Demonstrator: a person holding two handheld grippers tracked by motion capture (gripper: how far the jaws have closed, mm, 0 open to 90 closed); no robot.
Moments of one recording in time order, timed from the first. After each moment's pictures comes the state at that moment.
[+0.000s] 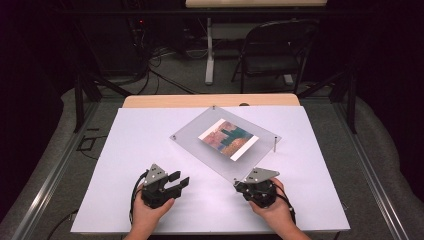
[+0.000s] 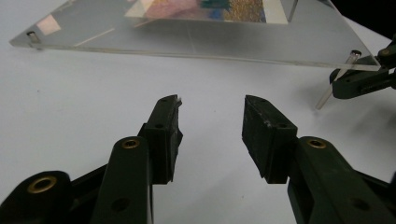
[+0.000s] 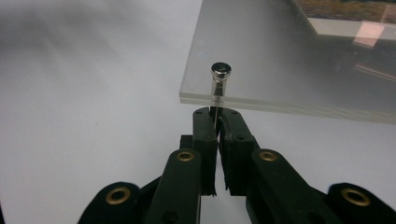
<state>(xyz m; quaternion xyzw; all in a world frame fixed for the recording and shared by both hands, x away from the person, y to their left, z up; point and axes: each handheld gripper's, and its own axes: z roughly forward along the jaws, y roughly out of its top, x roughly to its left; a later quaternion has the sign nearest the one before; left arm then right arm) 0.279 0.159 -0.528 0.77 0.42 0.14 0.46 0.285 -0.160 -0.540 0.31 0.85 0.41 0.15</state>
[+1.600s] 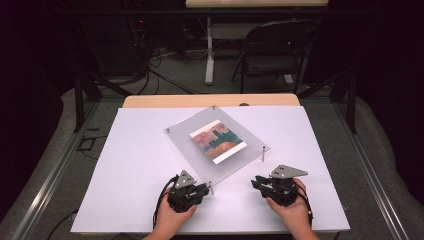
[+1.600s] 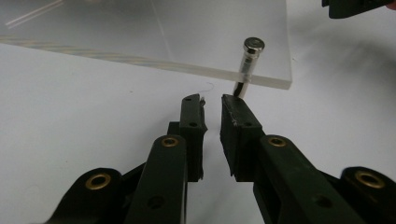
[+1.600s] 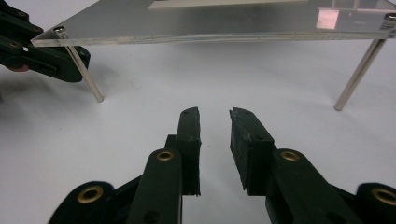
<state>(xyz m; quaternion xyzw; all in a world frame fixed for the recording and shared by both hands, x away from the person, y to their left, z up) 0.281 0.100 -0.556 0.81 0.38 0.07 0.43 0.282 -0.217 -0.538 0.40 0.79 0.44 0.15</state>
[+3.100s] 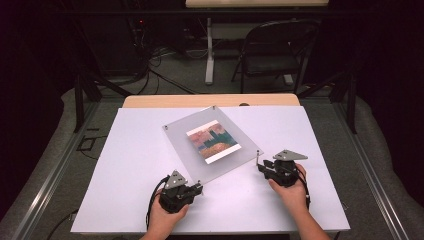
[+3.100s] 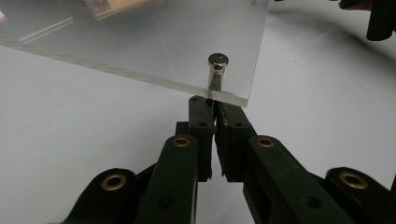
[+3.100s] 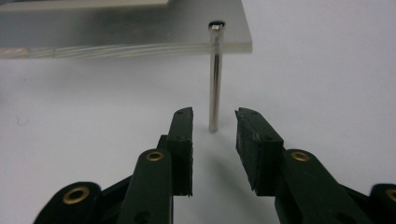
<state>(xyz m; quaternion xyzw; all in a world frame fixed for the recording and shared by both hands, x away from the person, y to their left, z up) 0.276 0.122 -0.548 0.80 0.39 0.08 0.44 0.340 -0.234 -0.556 0.46 0.76 0.42 0.19</state>
